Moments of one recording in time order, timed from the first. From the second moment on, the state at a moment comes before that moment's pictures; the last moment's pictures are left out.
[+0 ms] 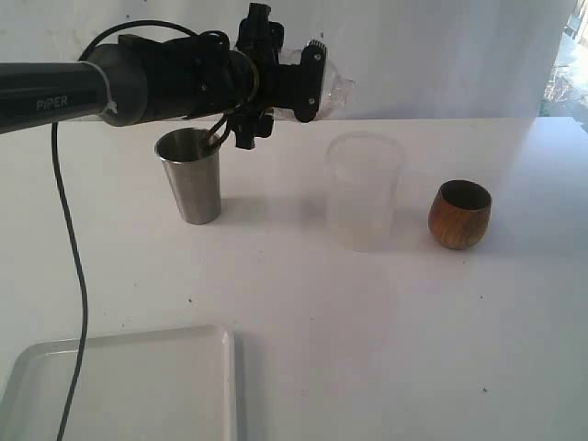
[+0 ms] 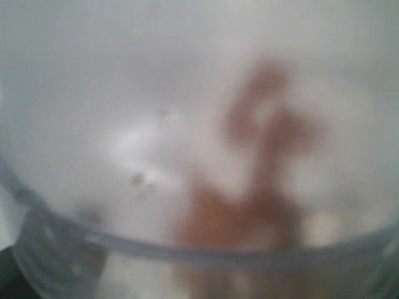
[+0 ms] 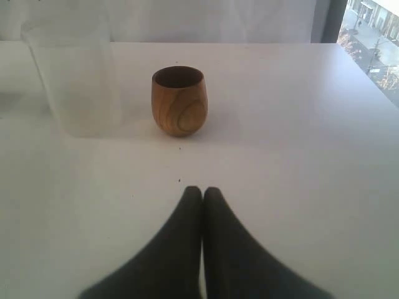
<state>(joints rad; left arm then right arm) -0.61 2.17 -1.79 1.13 0.30 0.35 -0.05 0.01 0.00 -0.03 0.34 0.06</state>
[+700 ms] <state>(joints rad) -0.61 2.17 -1.79 1.21 0.26 0.43 -0.05 0.01 0.00 -0.03 0.34 0.06</state>
